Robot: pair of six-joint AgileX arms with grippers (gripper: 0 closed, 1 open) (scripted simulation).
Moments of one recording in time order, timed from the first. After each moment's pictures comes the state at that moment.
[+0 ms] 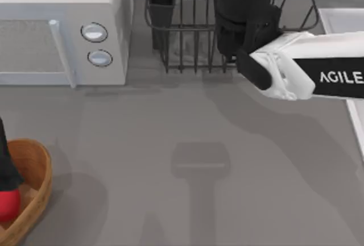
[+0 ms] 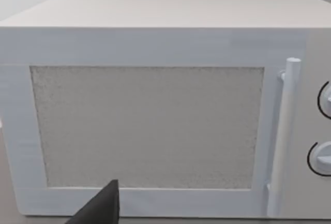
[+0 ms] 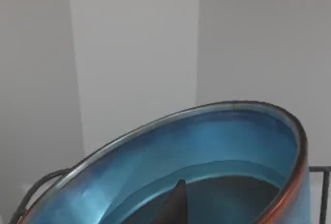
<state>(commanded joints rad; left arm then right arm) 0.00 0.00 0.00 0.00 0.00 0.00 0.63 2.04 1.33 0.70 0.67 0.02</state>
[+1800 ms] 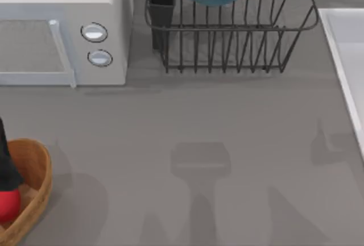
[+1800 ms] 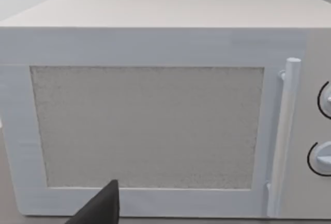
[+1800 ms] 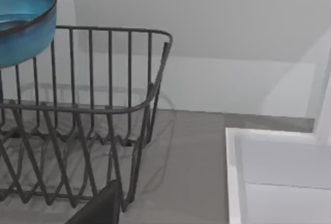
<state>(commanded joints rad) 0.00 0.00 0.00 0.00 0.00 0.00 0.16 0.49 0.20 0.21 0.05 0.00</state>
